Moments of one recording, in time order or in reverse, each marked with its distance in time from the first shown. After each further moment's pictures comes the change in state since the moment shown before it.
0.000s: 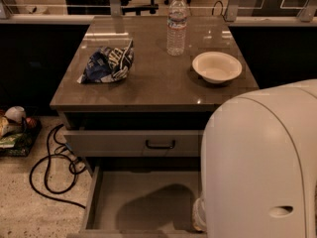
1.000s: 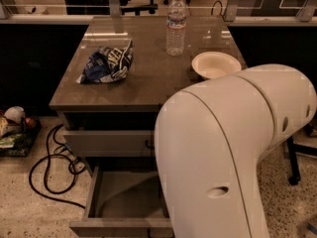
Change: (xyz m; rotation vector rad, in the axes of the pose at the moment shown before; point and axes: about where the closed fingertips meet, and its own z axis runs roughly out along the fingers) arm -0.007 -0.046 0.000 0.016 0.069 -0.065
